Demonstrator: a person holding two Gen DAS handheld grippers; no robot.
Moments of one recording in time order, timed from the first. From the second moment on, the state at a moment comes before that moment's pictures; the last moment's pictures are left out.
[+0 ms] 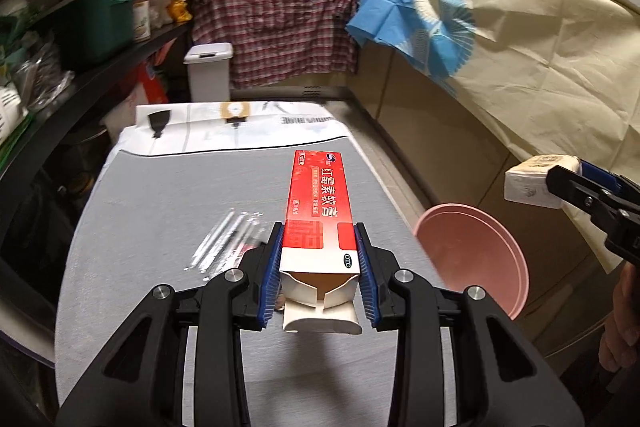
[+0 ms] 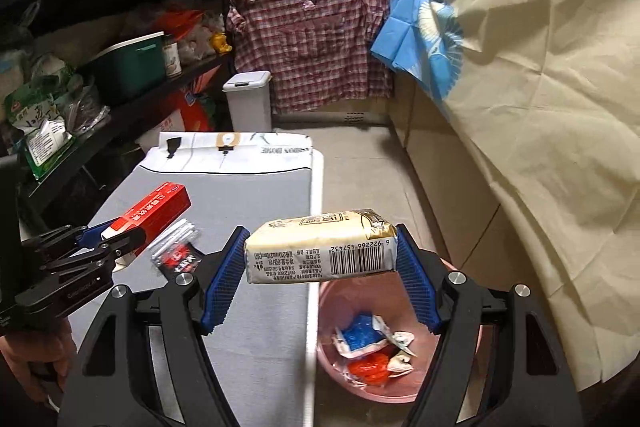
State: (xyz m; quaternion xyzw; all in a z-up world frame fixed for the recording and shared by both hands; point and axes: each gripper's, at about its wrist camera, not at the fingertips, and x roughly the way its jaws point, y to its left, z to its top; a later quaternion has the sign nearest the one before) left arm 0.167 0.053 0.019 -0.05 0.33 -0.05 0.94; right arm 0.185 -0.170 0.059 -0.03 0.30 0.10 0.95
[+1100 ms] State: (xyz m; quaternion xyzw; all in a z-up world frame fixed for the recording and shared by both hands) left arm 0.210 -0.114 -0.024 0.01 0.39 -0.20 0.90; right arm 0.221 -0.280 0.010 0.01 0.37 0.02 0.93
